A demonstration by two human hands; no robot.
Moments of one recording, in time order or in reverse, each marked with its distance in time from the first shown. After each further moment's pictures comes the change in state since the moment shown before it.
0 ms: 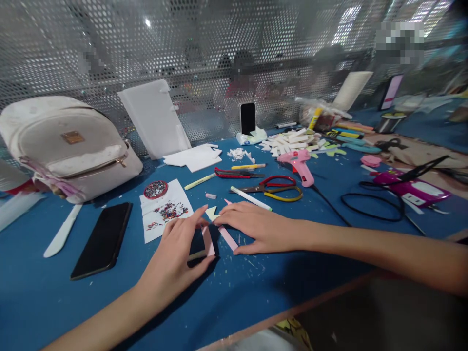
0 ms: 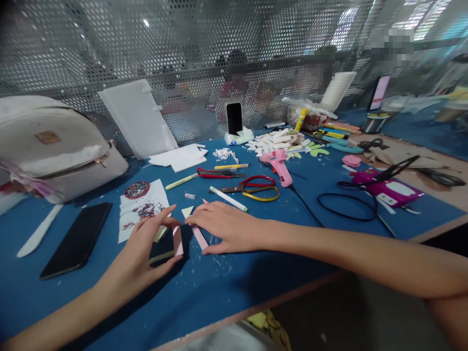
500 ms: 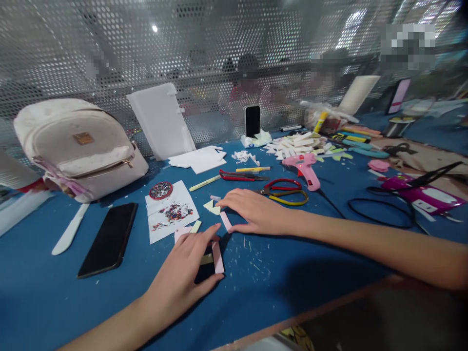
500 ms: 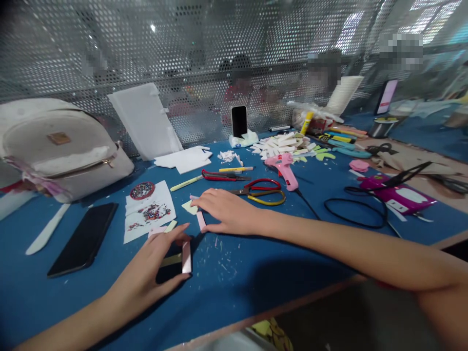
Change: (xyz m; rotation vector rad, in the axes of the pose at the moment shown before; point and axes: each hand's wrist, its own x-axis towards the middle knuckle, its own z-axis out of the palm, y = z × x) left_hand -0.015 0.003 0.009 -0.130 -0.098 0.020; right_hand 0.019 0.026 -0.008 -0.139 0.085 0.034
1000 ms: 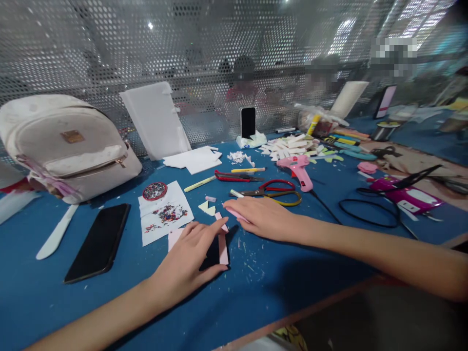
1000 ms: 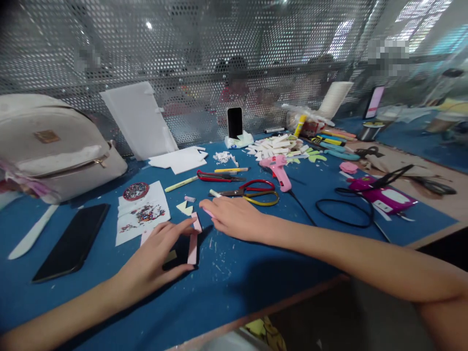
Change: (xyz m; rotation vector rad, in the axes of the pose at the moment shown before) left_hand 0.026 0.000 0.000 0.019 -0.049 0.127; right_hand -0.016 -0.018 -0.007 -0.156 -0.143 0.324
